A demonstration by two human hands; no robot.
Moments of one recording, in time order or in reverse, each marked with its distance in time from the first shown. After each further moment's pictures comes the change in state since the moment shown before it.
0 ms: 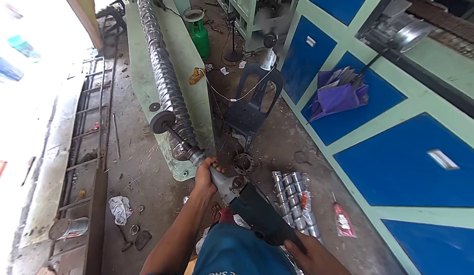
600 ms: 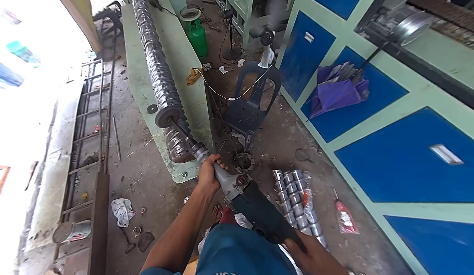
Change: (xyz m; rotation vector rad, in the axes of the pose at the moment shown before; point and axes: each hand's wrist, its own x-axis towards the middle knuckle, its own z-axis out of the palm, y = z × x) left_hand 0.011 -0.008 0.021 0.055 -0.021 -0.013; right_hand 0.003 0.014 0.000 0.090 0.023 0.001
